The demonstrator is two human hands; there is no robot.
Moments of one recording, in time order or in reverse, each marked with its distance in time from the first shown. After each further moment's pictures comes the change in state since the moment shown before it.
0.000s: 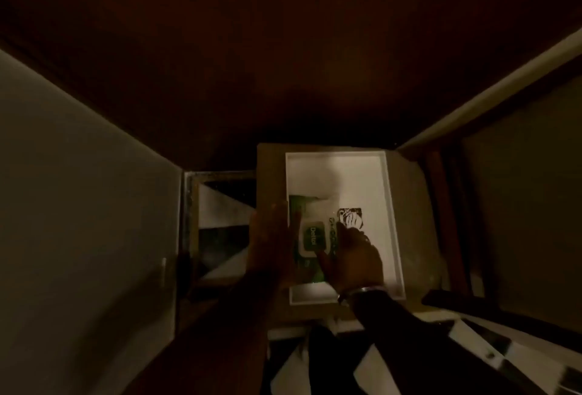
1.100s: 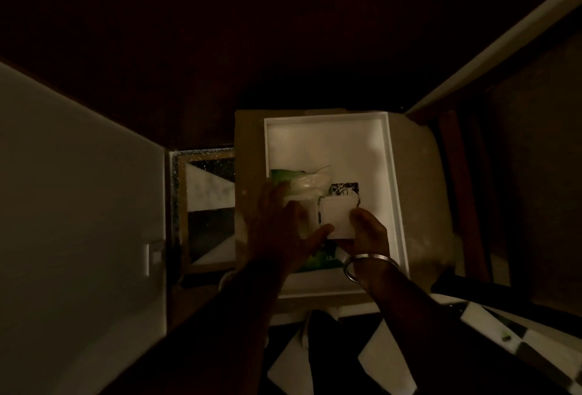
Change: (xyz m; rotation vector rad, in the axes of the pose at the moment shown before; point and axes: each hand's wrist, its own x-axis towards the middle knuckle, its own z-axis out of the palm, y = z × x) left_hand 0.031 0.050 0.015 -0.133 0.166 -0.136; right_hand 0.037 0.053 0.048 1.761 0.046 0.760
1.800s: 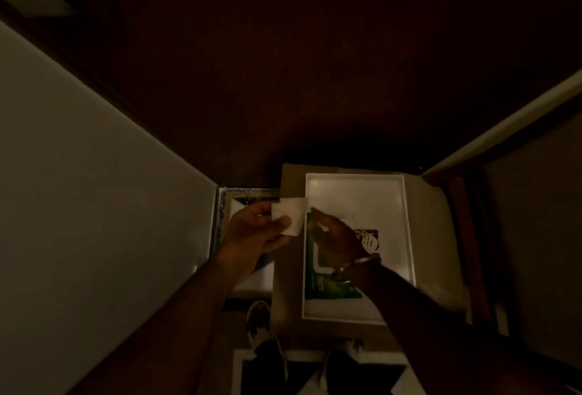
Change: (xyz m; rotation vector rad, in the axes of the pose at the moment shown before) left_hand -0.015 -0.055 -0.162 -1.483 -0.127 -0.486; right_hand -0.087 -0.064 0.107 -1.106 -0.558 -0.321
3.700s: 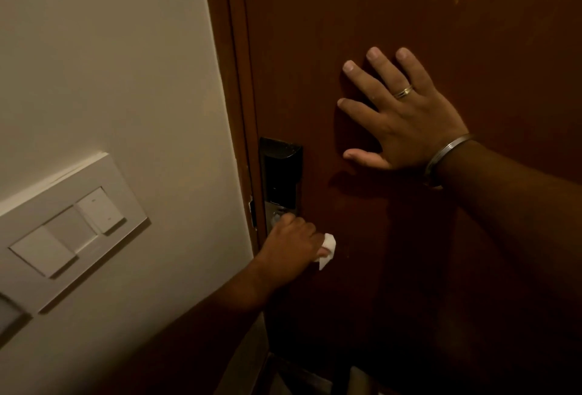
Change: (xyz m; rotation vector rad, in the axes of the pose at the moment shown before) left_hand -0.112 0.362 -0.108 2.028 0.597 1.322; right_hand -0.074 -0.618 -0.123 -1.616 1.216 -1.726
